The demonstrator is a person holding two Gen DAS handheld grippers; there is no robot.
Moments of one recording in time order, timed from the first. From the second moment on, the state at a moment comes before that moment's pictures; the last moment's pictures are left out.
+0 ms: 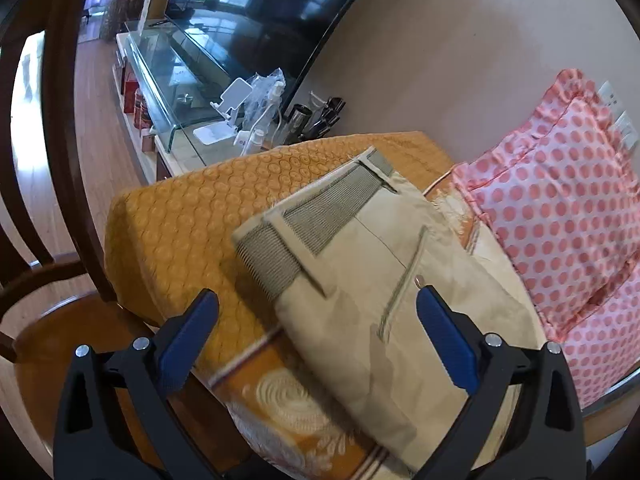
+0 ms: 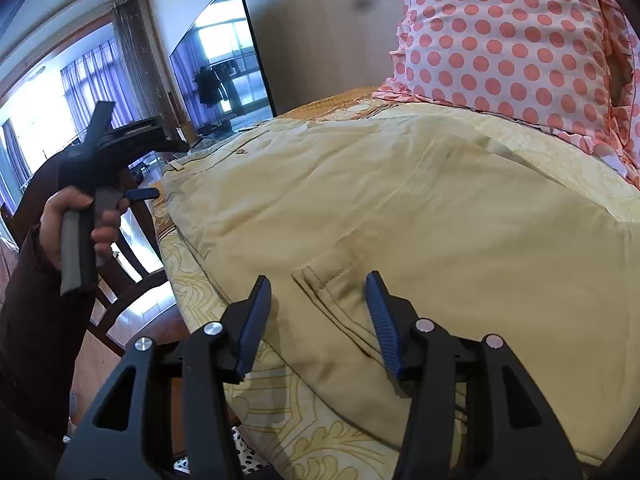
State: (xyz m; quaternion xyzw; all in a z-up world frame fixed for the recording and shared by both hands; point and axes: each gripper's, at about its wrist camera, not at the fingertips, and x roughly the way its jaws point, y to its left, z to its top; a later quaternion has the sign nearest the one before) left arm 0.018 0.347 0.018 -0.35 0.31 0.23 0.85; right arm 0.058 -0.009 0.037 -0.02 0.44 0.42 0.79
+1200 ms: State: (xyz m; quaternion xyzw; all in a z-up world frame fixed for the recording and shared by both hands) left arm 0.087 -0.078 0.080 0.01 0.31 -0.22 0.92; right arm 0.009 -0.265 0.075 0.17 0.38 0.19 0.89
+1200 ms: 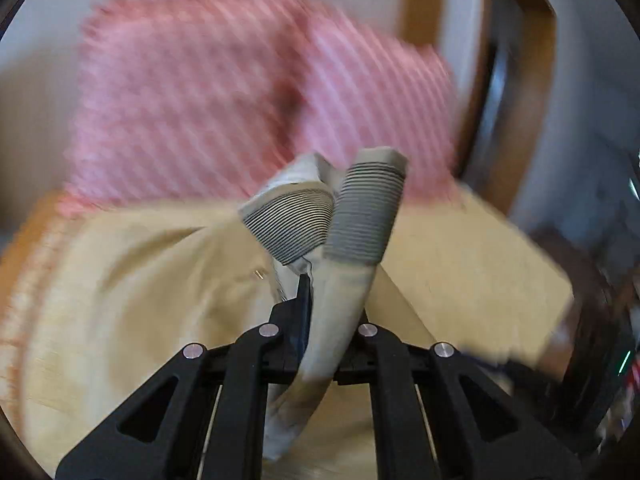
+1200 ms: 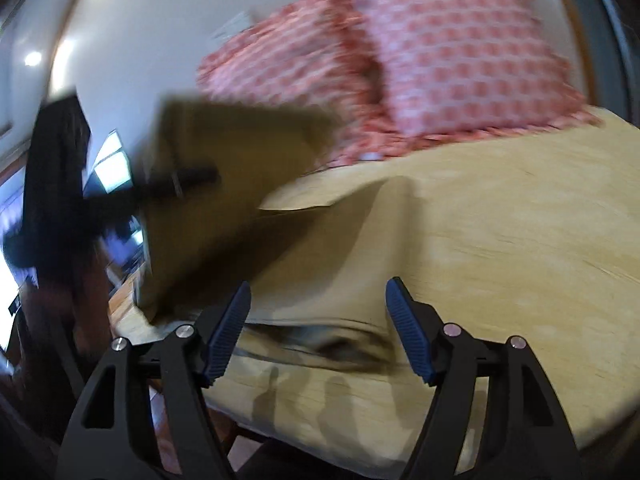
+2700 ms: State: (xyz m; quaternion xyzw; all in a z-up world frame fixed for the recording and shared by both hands) left arm 0.178 0.104 0.034 -0.14 0.43 -0.12 0.88; right arm 0.164 -0.271 0.024 0.13 0.54 0.16 0.82
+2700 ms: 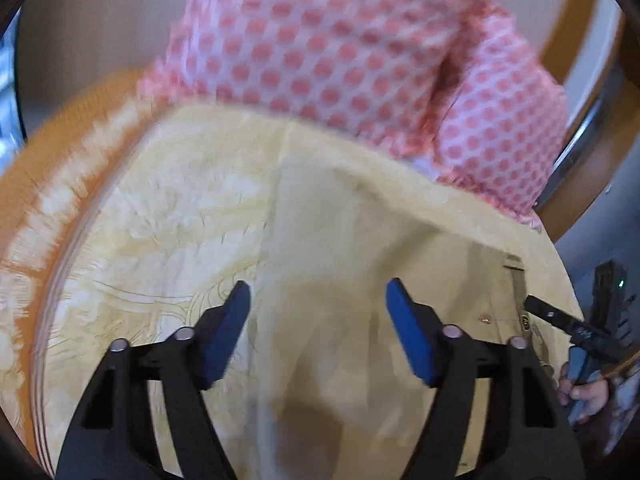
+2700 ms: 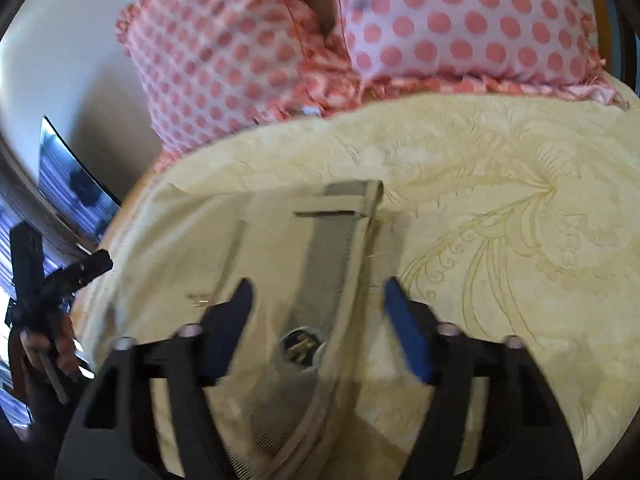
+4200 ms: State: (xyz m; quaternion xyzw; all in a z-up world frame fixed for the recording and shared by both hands) left arm 0.235 0.070 0.075 -0.11 0.36 -0.16 0.91; right arm 0.223 -0.286 0.057 0.24 0.48 0.22 0.82
